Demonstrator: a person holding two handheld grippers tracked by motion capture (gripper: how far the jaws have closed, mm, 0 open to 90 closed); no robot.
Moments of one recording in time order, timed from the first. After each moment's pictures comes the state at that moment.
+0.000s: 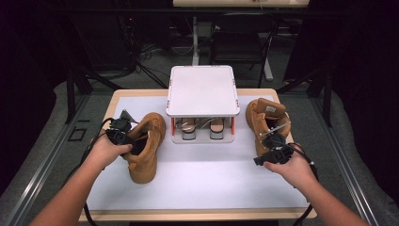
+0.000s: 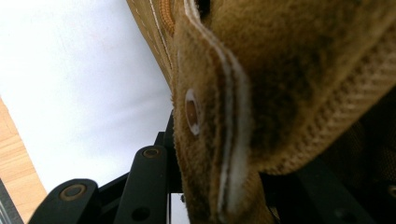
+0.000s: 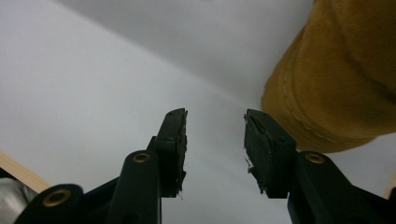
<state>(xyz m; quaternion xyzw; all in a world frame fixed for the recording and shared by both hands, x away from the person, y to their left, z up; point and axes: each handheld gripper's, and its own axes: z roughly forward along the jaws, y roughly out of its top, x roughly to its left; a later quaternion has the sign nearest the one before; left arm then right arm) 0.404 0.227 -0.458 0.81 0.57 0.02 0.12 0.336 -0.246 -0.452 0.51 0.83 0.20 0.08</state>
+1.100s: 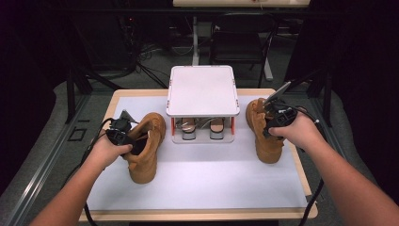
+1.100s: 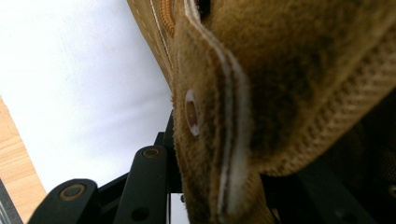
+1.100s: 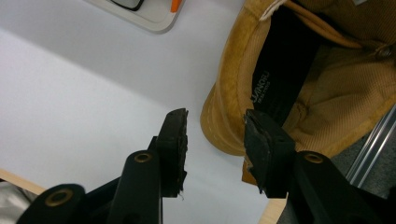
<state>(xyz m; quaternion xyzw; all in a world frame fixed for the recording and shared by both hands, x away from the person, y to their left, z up) 0.404 0.226 -0.458 0.81 0.57 0.02 0.12 0.401 -0.247 -0.379 0.54 0.83 0.10 0.08</state>
